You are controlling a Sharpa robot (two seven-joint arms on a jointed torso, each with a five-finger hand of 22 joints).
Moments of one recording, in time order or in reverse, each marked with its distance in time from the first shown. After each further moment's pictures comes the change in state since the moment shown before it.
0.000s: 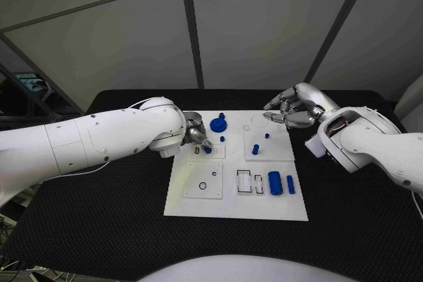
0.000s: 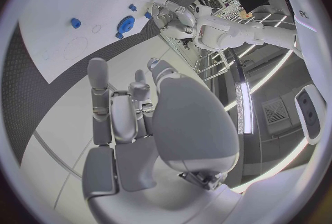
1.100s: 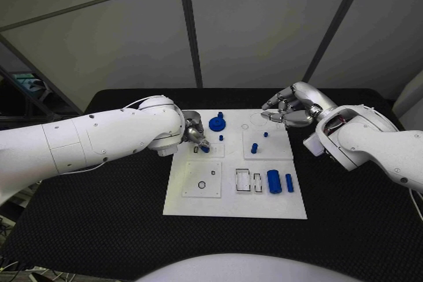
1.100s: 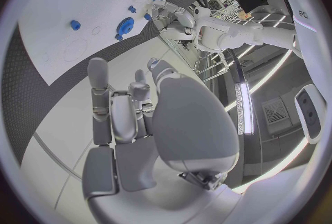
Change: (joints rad) left arm 0.001 0.002 0.001 0.005 -0.056 0.019 -0.016; left_hand -0.006 -0.006 0.015 -0.015 -0.002 0.000 0.000 -0.001 0.003 0.001 0.002 -0.004 -0.007 -0.002 -0.001 0.000 0.000 0.000 0.000 0.000 0.000 0.000; right arm 0.000 0.002 0.000 -0.003 0.000 0.013 0.003; right_hand 0.000 0.000 0.003 0.003 0.000 0.000 0.000 0.004 0.001 0.000 0.000 0.000 0.000 0.000 0.000 0.000 0.000 0.000 0.000 0.000 -0.004 -0.001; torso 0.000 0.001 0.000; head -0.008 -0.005
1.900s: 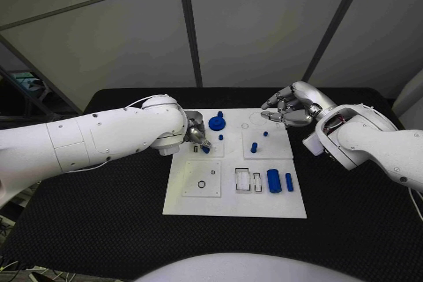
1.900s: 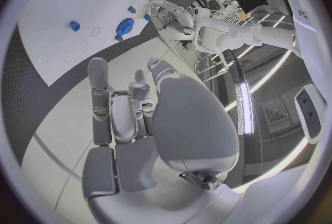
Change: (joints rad) left arm 0.000 0.018 0.003 -0.008 -0.009 0.025 -0.012; left_hand -0.004 0.004 0.000 0.000 0.005 0.004 -0.004 0.000 0.001 0.008 -0.004 0.000 0.001 0.001 0.001 0.000 0.000 0.000 0.000 0.000 0.004 0.000; right arm 0.000 0.001 0.000 0.000 0.000 0.003 0.000; right_hand 0.000 0.000 0.000 0.000 0.005 -0.004 0.004 0.000 0.001 0.000 0.000 0.000 -0.004 0.000 0.000 0.000 -0.003 0.000 0.000 0.000 -0.005 -0.006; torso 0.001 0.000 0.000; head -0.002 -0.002
